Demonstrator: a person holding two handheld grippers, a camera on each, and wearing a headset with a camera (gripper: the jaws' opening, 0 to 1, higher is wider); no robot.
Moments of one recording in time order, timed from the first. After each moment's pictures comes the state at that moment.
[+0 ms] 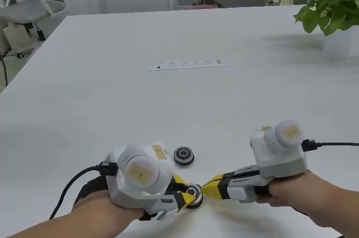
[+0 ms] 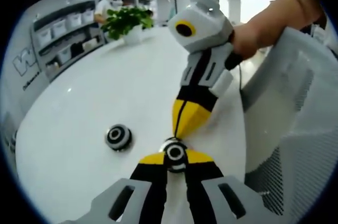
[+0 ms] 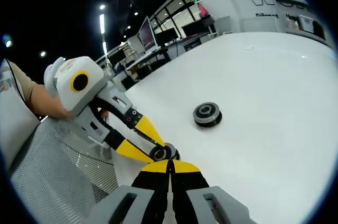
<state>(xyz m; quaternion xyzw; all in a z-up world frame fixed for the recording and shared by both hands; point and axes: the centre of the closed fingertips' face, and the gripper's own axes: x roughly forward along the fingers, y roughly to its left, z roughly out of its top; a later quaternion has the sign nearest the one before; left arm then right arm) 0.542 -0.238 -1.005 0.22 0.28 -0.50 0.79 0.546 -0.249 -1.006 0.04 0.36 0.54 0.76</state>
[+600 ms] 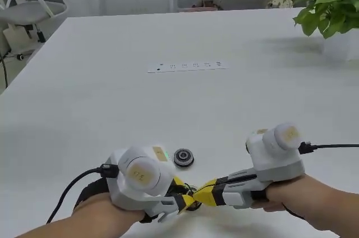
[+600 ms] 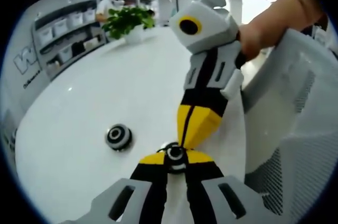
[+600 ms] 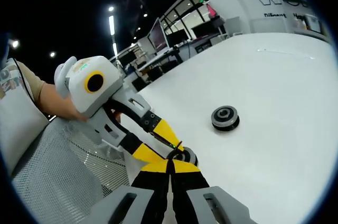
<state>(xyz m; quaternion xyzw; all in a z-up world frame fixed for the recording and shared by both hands) 0.543 -0.238 -1.003 0.21 0.29 -0.50 0.79 0.531 -0.235 -0.998 0.05 0.35 0.58 0.74</state>
